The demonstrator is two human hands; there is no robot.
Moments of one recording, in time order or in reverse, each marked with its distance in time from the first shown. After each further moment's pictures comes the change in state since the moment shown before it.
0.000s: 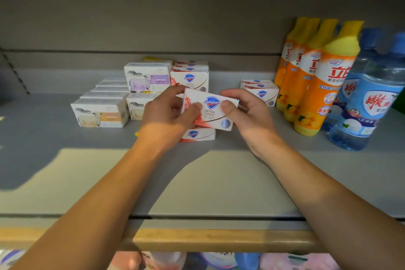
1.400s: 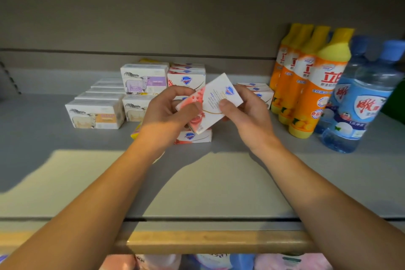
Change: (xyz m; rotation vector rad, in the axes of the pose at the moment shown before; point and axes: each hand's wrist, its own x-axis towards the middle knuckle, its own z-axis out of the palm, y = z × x) left_hand 0.001 0.004 0.002 -0.436 -0.120 -0.046; right_hand -0.003 -0.014 -0.001 -0.051 -0.015 -0.067
